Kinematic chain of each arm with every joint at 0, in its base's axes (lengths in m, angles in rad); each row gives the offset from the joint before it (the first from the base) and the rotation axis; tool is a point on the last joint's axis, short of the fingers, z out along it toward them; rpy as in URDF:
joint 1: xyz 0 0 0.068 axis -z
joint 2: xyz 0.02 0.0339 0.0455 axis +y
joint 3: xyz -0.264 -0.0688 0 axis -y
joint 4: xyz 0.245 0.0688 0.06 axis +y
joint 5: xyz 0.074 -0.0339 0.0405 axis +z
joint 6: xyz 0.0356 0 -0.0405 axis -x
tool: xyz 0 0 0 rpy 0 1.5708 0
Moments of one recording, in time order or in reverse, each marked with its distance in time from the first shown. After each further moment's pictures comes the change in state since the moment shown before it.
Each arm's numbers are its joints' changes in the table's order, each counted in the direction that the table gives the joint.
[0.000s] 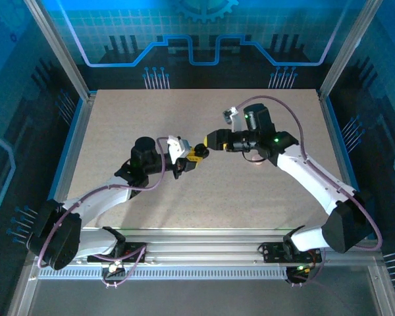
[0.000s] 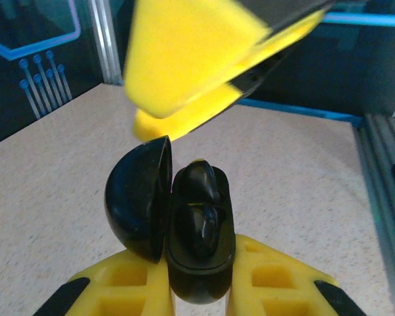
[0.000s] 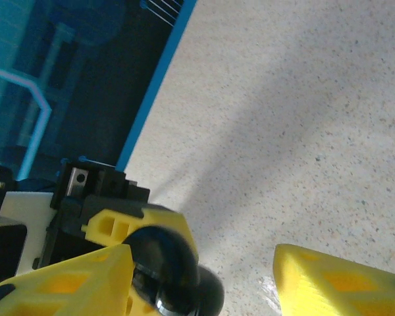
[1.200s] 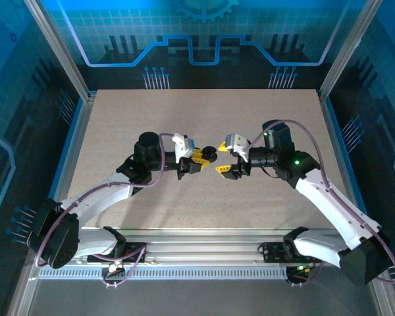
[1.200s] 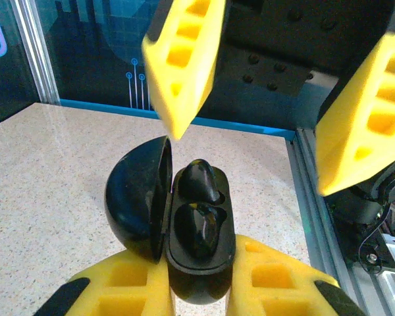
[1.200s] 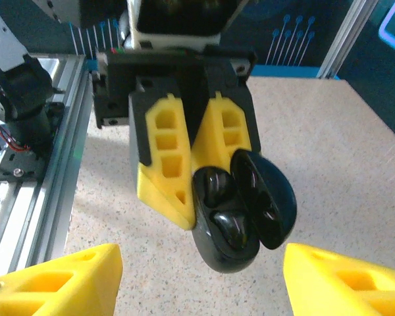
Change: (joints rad) left arm 0.042 0.008 0.085 0.072 -0.124 0.043; right arm 0.012 -0.272 -0.199 0.023 0.148 1.109
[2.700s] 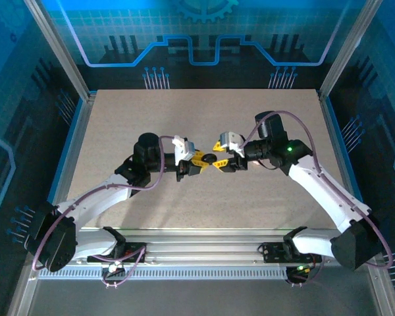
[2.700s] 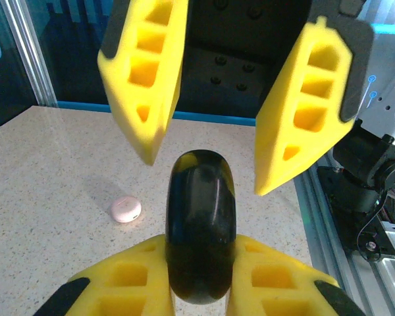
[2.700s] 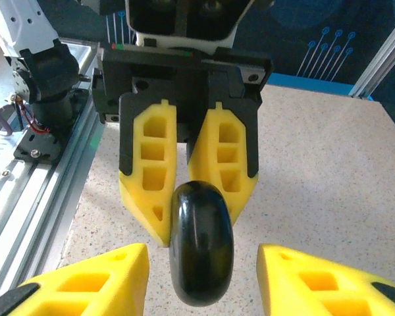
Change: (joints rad) left arm 0.010 -0.029 0.000 0.050 0.000 -0.056; right arm 0.013 0.131 0.122 0.105 0.110 0.184
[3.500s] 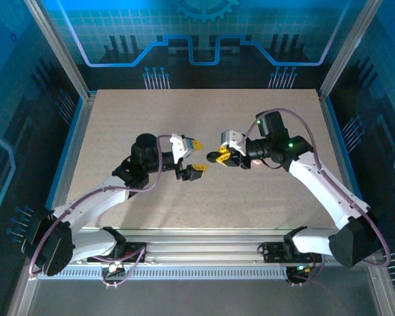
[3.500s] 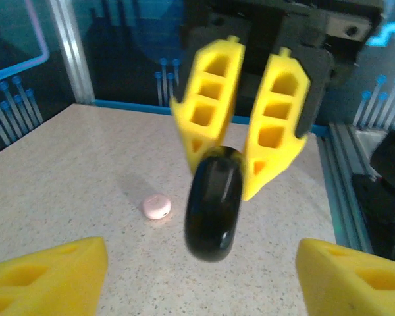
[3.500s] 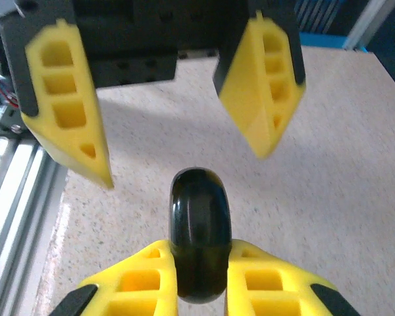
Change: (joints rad) left arm 0.003 -0.042 -0.004 0.016 0.143 0.015; right arm 0.031 0.017 0.037 0.120 -0.108 0.016
